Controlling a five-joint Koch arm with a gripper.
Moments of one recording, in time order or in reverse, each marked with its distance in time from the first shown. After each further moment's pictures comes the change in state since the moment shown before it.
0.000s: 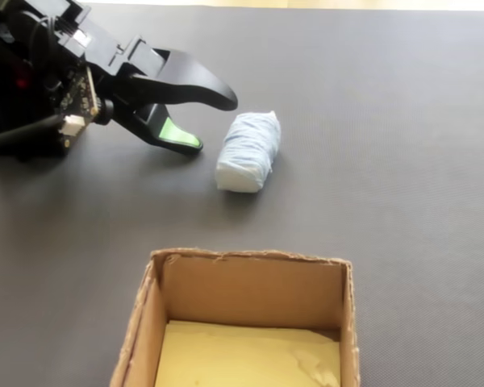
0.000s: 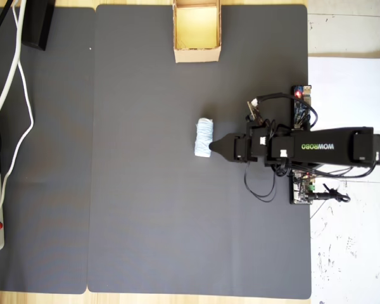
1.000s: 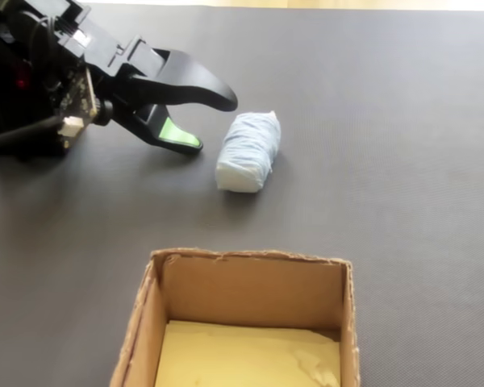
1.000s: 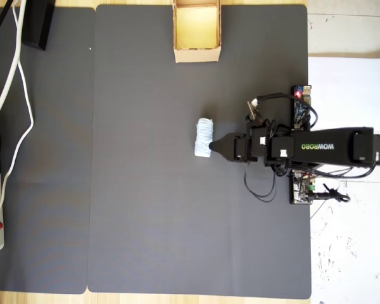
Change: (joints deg) arm 0.4 0.0 0.0 -0.7 -3.2
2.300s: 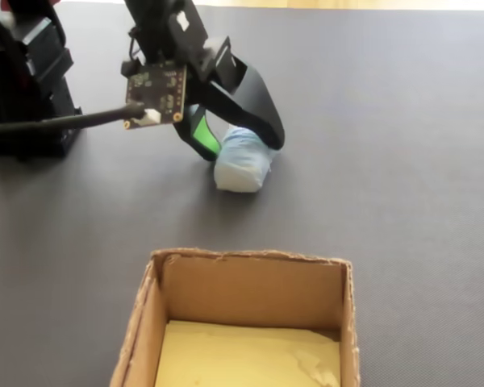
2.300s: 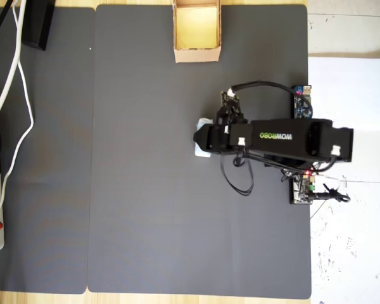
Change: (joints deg) arm 4.0 -34.5 -44.1 37.5 2.5
